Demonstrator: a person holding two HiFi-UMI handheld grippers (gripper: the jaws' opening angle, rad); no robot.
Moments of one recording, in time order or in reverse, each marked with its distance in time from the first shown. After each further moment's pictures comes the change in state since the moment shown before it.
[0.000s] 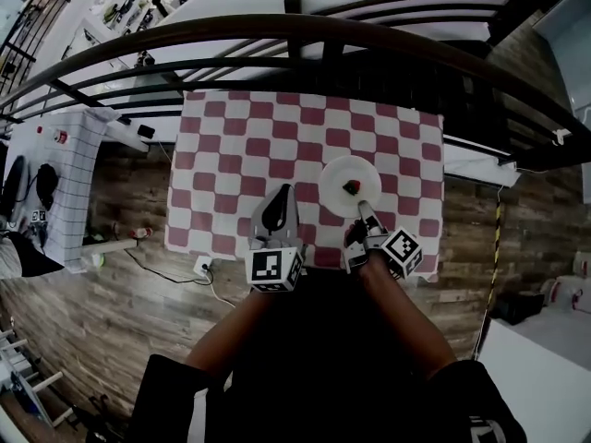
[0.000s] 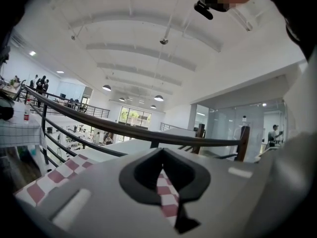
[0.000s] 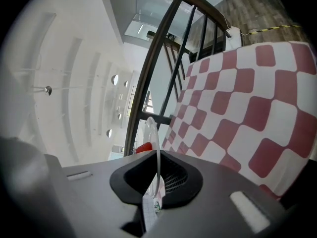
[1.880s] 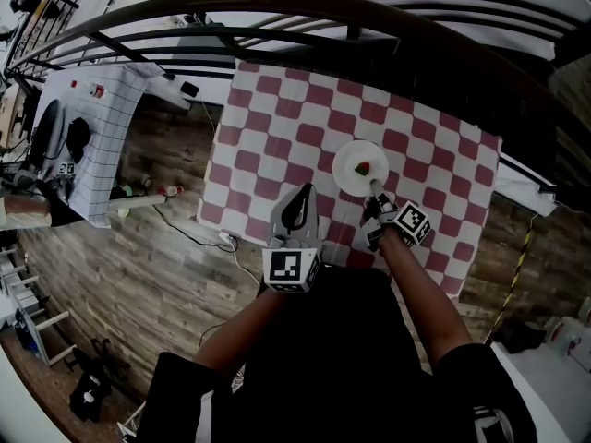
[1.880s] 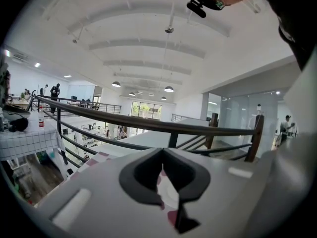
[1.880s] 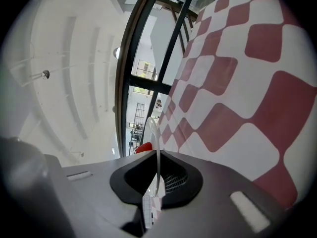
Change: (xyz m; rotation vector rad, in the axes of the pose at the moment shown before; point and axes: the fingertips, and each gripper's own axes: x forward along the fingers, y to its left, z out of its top) left arm 0.000 0.078 -0.012 0.032 0.109 0.156; right arm 0.156 -0.053 -0.060 -0.086 0.306 0.085
